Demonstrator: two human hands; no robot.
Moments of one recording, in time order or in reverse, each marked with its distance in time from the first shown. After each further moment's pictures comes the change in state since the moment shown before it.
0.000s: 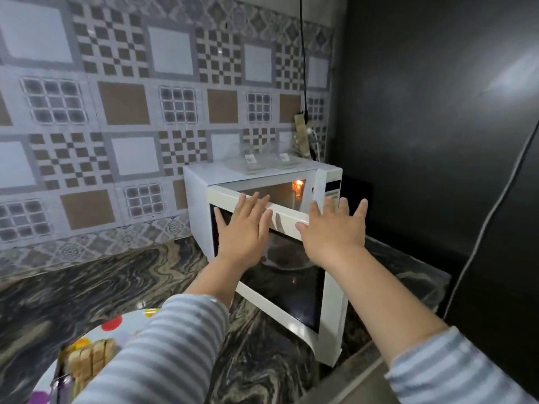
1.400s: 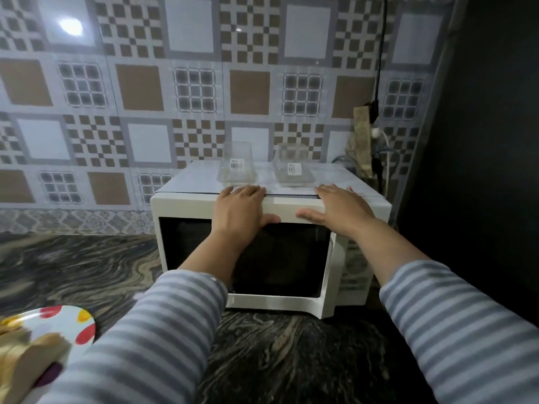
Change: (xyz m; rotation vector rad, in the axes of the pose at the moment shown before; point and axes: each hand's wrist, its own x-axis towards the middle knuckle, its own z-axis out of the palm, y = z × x) left_hand 0.205 0.030 0.115 0.693 0.004 -0.339; right_hand 0.383 0.078 0.110 0.413 0.133 -0.772
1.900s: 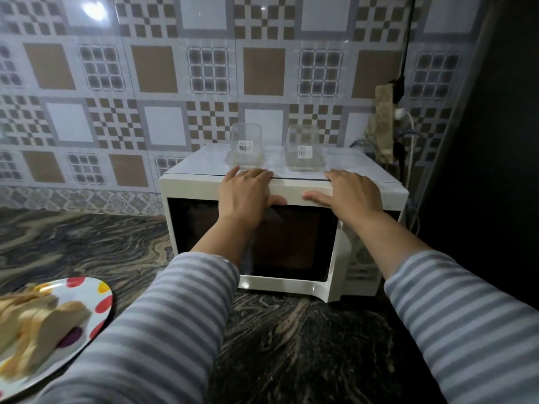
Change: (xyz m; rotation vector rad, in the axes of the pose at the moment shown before) left_hand 0.000 0.009 0.002 0.039 0.043 -0.101; right_hand 0.008 0.004 0.019 0.000 0.260 0.009
